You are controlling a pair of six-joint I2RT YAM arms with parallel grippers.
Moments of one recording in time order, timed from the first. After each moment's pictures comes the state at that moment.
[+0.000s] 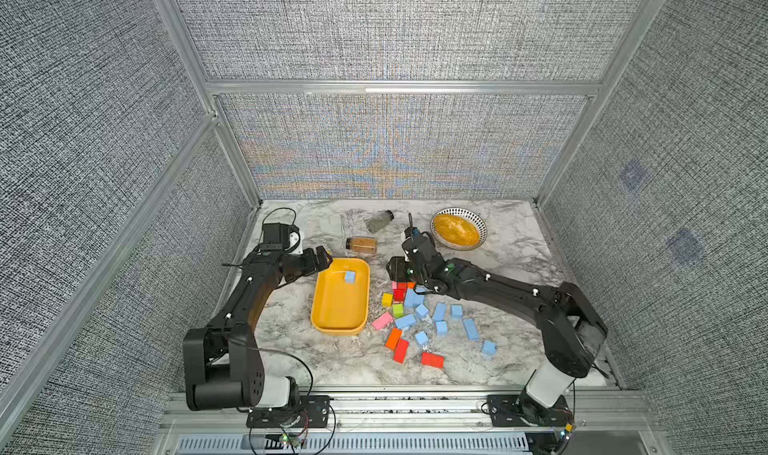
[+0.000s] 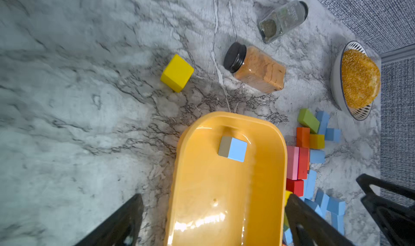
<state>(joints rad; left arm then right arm) 0.02 1.40 1.03 -0.60 0.39 -0.25 0.78 1.74 1.21 -0.24 0.09 0.65</state>
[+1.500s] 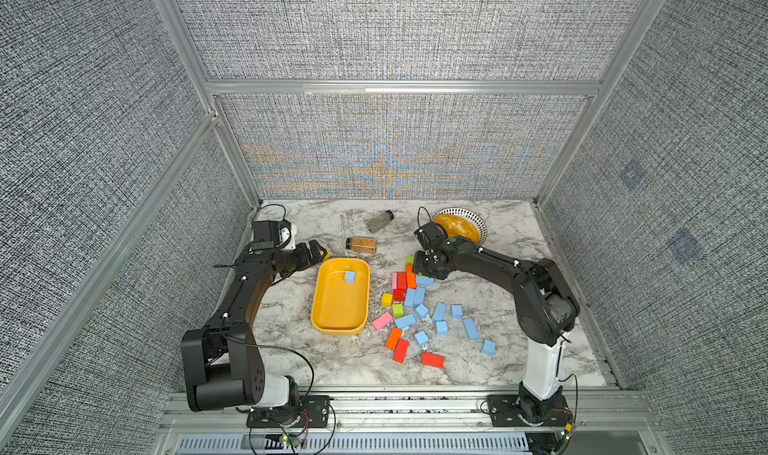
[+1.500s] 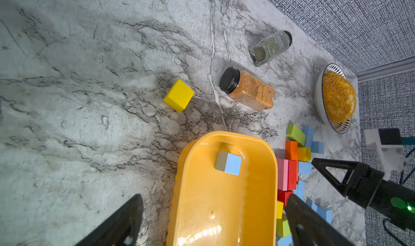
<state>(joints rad) 0.07 1.42 1.02 -0.54 0.47 -0.29 0.56 1.96 1.44 -0.63 0.11 0.74</state>
